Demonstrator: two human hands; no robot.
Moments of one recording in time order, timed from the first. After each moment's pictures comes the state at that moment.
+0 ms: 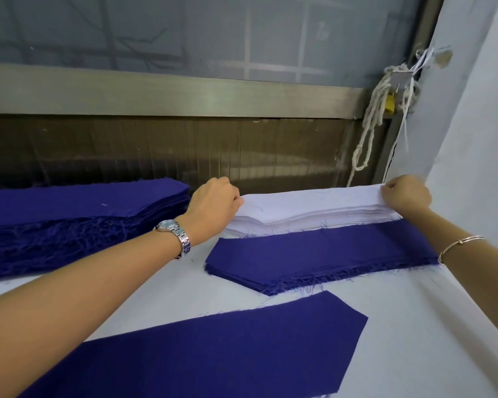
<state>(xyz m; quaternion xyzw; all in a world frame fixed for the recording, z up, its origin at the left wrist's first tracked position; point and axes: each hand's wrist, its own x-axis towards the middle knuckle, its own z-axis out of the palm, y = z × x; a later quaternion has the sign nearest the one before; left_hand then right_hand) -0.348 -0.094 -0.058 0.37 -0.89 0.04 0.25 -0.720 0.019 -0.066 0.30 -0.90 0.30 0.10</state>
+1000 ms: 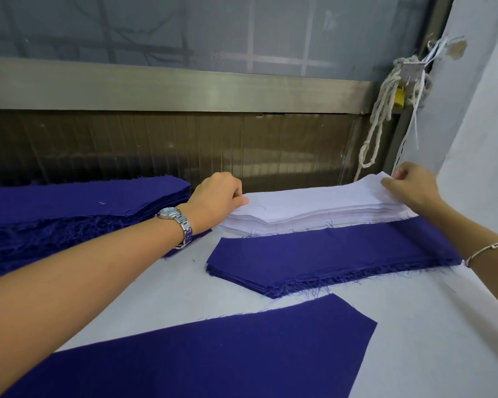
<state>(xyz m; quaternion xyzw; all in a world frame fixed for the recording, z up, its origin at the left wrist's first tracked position) -0.355 -0.113 -0.055 0.37 -0.90 -0.03 0.23 -0.723 0.021 -0.059 0.38 -0.83 0.41 0.08</state>
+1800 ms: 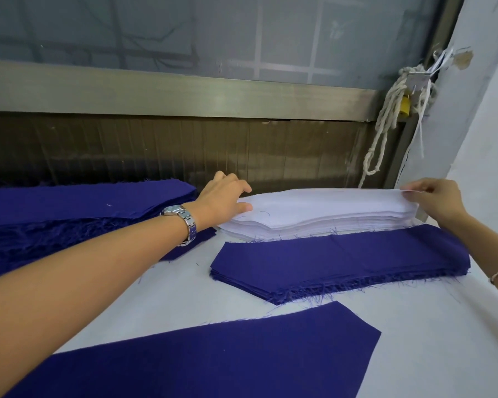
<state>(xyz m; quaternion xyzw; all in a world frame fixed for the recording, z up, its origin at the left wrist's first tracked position) -0.356 -0.124 -0.051 0.35 -0.92 -0.01 0.17 -0.764 0.038 -0.074 0.39 -0.77 0.51 0.05</state>
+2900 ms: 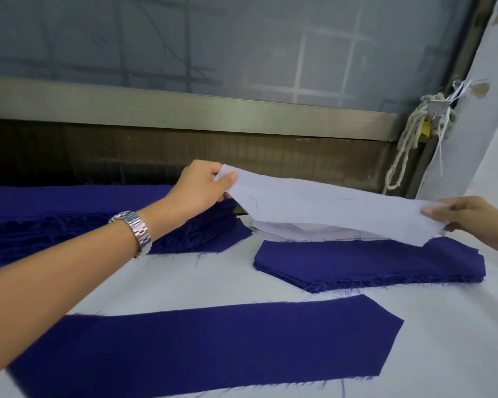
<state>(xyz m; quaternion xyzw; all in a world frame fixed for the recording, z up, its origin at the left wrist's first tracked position) -0.232 -0.075 -0.008 0.38 -0.79 -0.26 0.41 -0.716 0.094 -0.035 0.47 -0.74 0.45 -0.16</state>
